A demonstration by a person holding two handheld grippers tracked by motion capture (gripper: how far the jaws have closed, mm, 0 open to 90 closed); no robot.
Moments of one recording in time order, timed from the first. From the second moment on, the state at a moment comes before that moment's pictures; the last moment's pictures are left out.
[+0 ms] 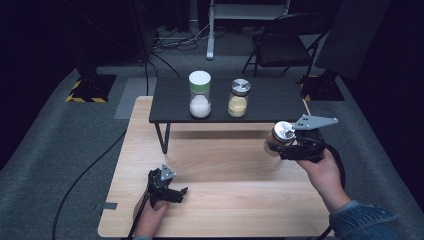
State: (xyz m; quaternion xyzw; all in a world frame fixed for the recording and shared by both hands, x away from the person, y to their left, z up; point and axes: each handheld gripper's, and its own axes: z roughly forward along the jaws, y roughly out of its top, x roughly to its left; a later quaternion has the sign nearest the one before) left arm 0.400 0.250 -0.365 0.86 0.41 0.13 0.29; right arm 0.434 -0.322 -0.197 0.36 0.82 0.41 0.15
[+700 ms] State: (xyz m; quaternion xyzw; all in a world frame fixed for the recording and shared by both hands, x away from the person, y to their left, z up) left arm 0.402 0.252 -0.365 0.86 0.41 0.12 0.29; right arm 0.483 -0.310 -0.161 0.37 0.82 0.41 0.15
